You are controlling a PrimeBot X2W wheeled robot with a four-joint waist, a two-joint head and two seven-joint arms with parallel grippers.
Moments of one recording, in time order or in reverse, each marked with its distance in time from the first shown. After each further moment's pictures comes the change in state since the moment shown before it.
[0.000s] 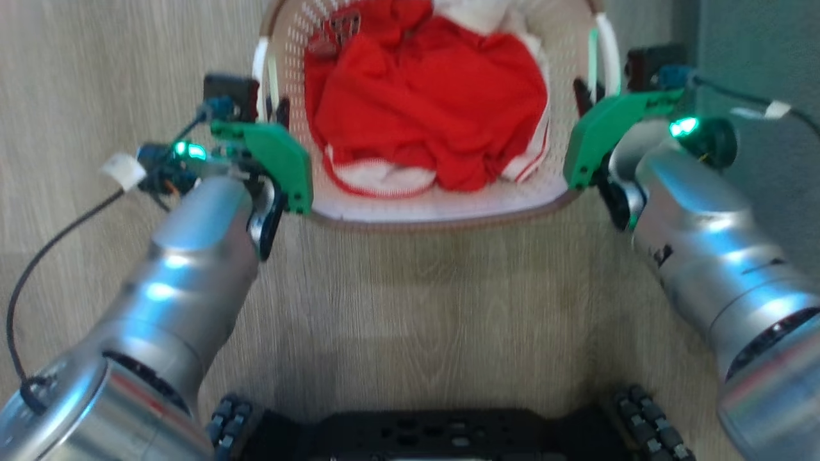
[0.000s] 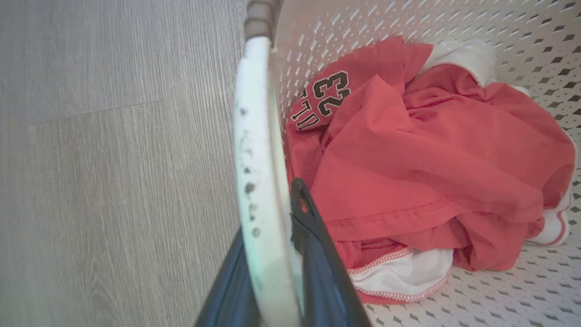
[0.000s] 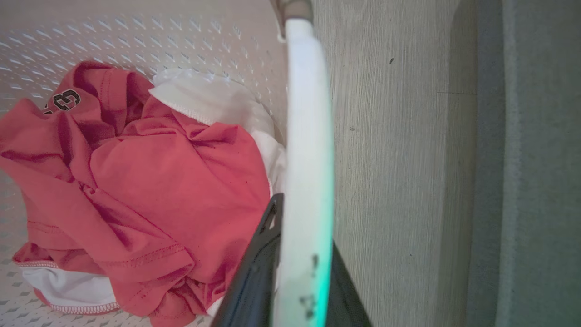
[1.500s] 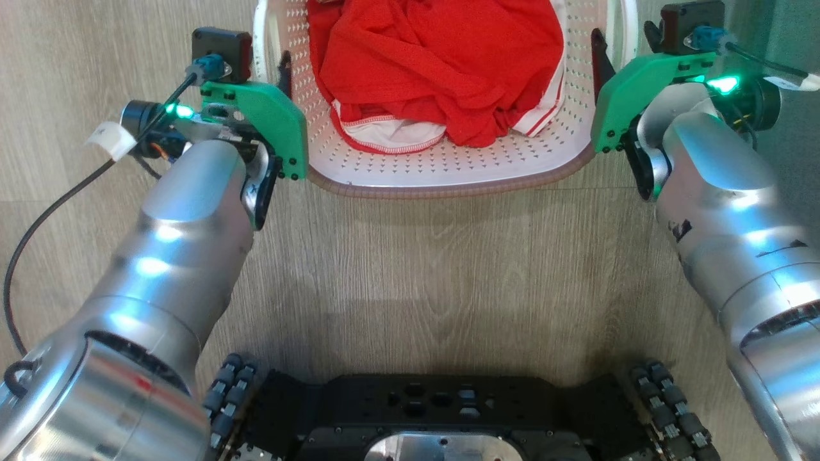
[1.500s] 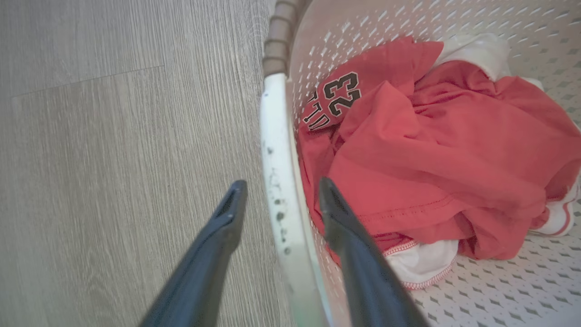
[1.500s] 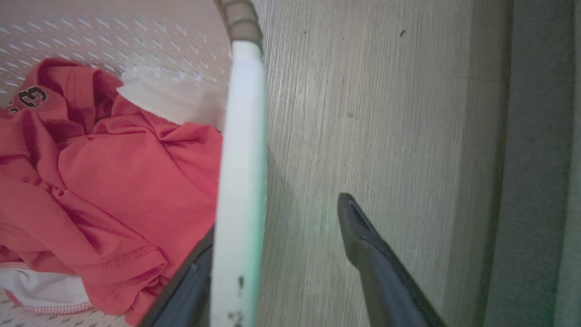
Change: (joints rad) left arm -0.074 -0.006 0.100 -0.006 0.107 0.017 -0.005; right arm -0.043 -0.002 -0.398 0.000 -0.449 0.000 -0.017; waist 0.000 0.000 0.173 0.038
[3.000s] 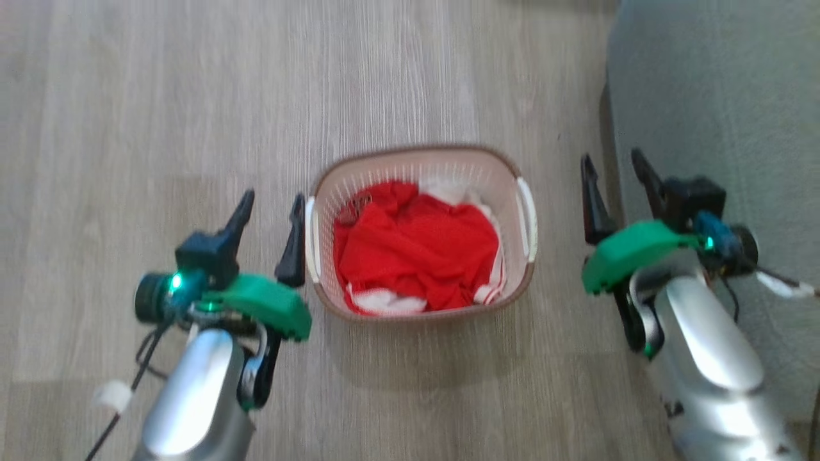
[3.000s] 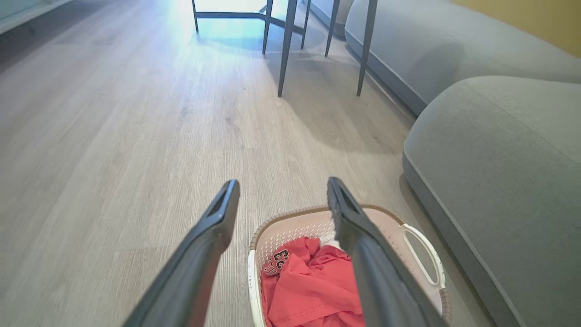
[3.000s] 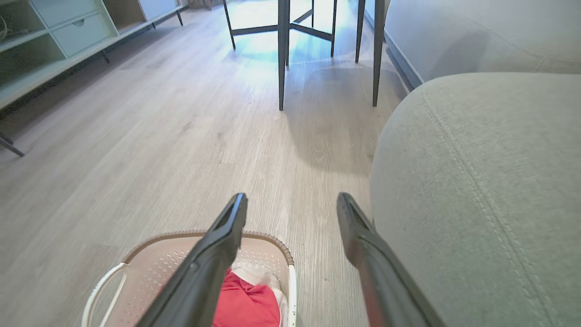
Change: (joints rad) left arm 0.757 0.054 0.524 -0.836 0.442 -0.023 0.000; right arm 0.656 0.001 -0.292 -0.745 -0.215 0.000 0.000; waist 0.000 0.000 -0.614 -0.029
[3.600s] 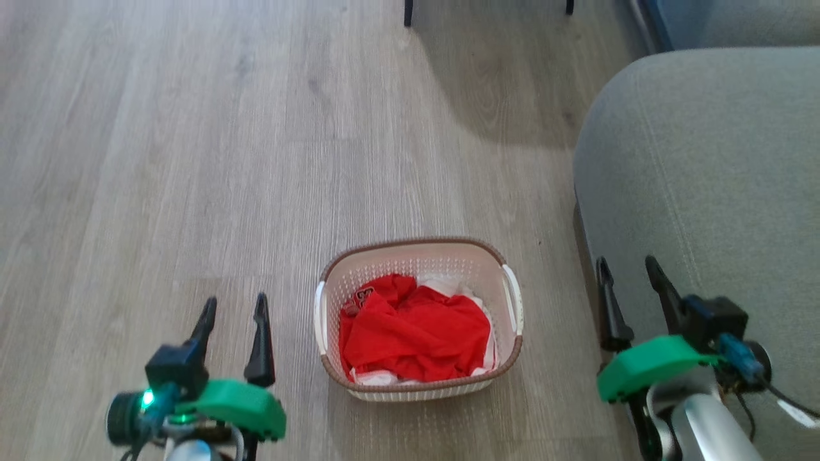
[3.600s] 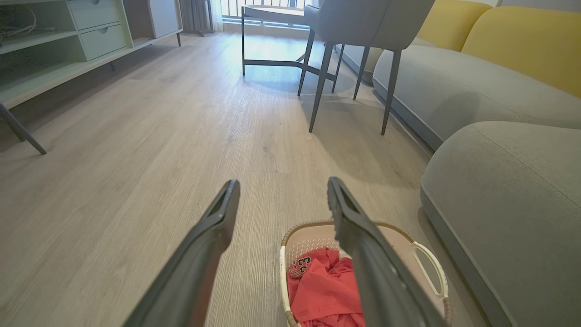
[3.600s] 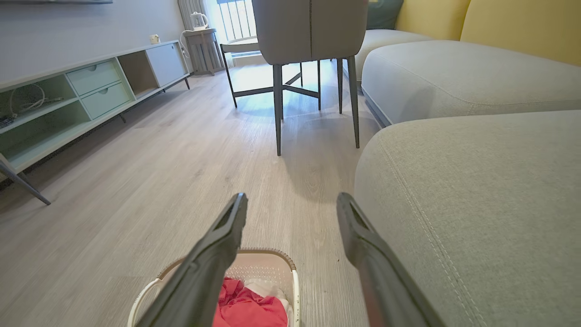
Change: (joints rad) left arm 0.323 -0.011 0.128 -0.175 0.057 0.043 0.001; right arm 0.369 0.011 -0.053 -0.276 0.013 0.000 0.000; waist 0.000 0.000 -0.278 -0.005
